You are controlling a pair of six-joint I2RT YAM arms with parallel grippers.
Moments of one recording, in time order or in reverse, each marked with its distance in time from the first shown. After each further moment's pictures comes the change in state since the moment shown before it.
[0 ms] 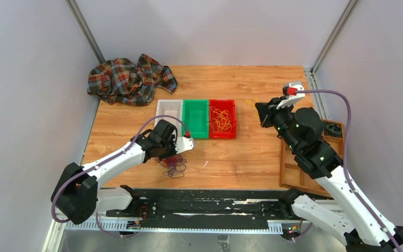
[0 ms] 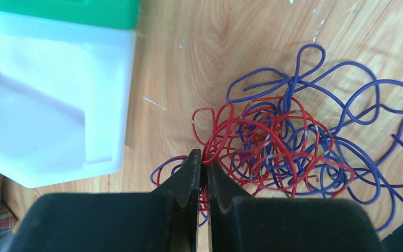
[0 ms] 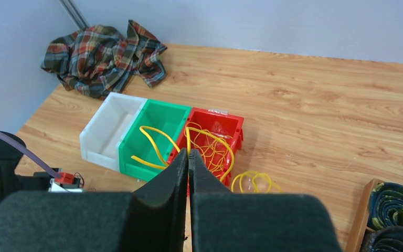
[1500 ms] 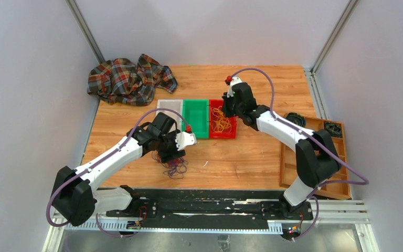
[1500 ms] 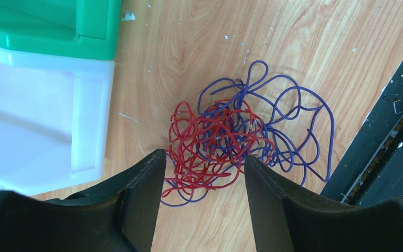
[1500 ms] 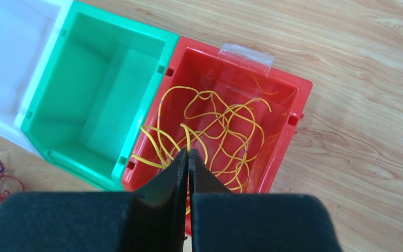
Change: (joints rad) left arm 0.000 -0.026 0.175 -0.237 0.202 -0.071; right arm -0.074 0.850 0.122 0.225 -0.218 0.009
